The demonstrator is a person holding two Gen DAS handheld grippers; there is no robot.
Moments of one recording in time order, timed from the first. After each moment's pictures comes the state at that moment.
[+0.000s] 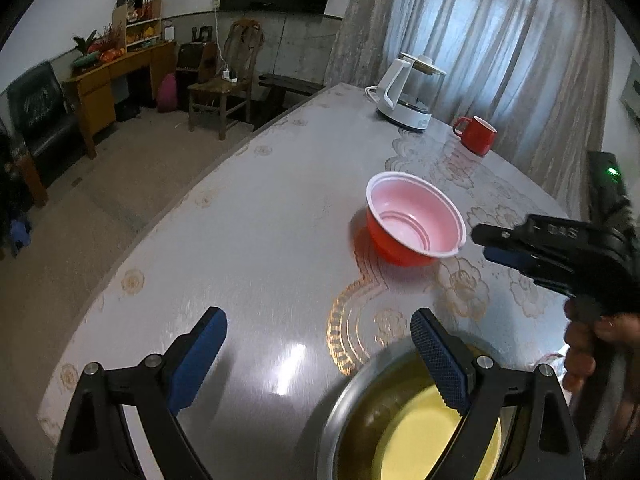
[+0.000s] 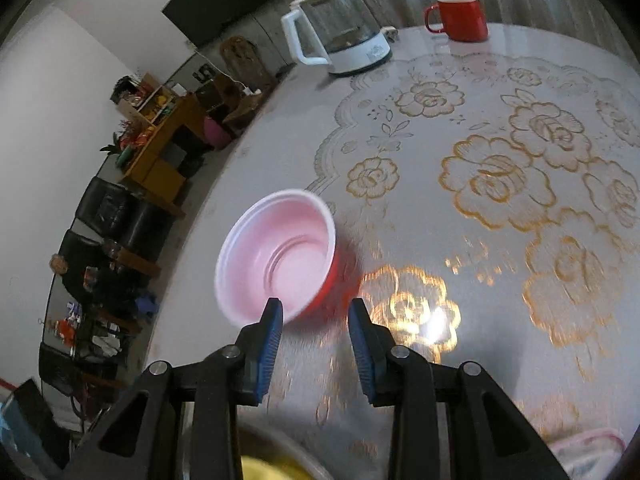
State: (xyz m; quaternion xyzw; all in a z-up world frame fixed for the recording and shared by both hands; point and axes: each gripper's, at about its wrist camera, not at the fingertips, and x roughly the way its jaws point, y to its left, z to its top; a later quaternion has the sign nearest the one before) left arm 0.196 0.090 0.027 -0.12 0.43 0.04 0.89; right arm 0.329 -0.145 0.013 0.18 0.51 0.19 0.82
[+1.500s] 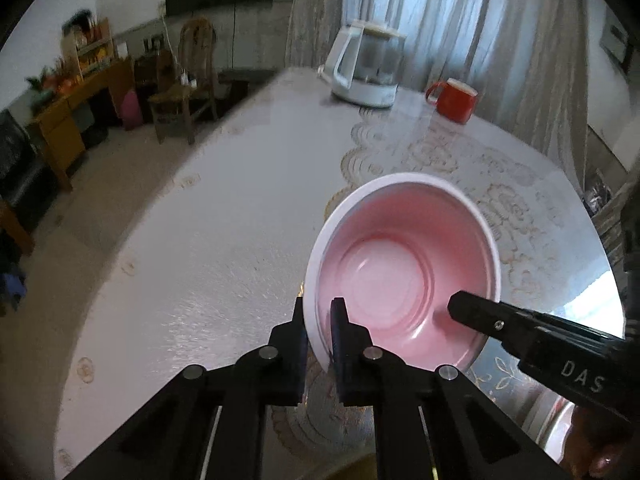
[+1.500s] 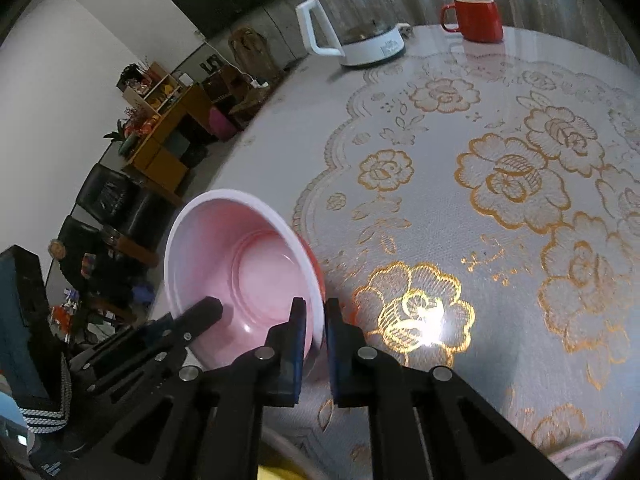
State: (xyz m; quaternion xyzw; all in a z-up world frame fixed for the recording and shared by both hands) left arm 0.278 0.043 0.029 -0.04 0.46 -0.01 0.89; right arm 0.317 -0.136 0.007 0.16 0.51 0.21 0.82
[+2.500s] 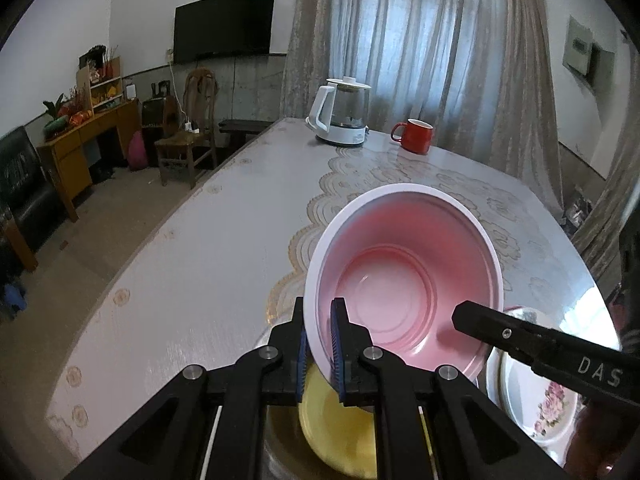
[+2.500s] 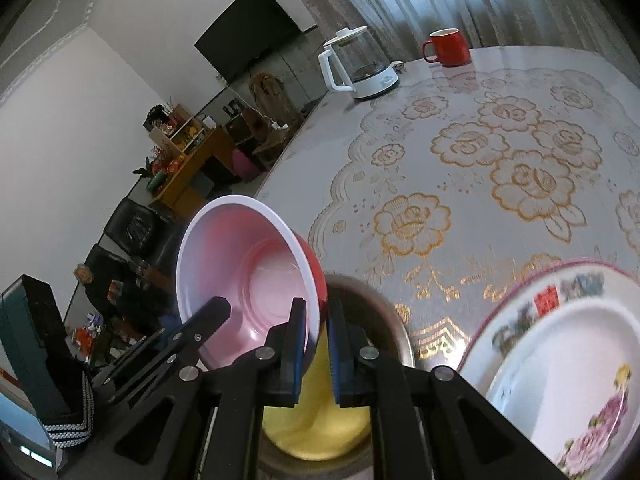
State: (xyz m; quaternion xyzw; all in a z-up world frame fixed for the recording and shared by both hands) left arm 0.131 0.030 0.054 -0.05 0.37 -0.02 0.93; right arm 0.170 -0.163 0.038 0.21 0.43 0.22 0.85
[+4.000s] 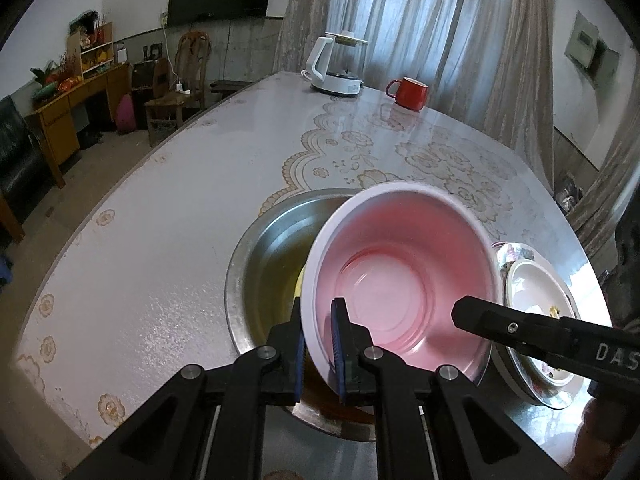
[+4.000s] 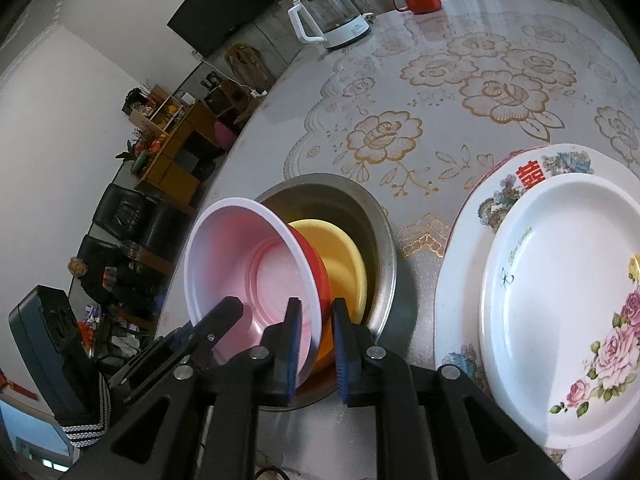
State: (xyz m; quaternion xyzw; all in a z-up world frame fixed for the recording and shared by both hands) left arm 0.098 0.029 0.007 -0.07 0.43 -0.04 0.90; right arm 0.137 -0.166 -0.002 0.22 0.50 0.20 0.82
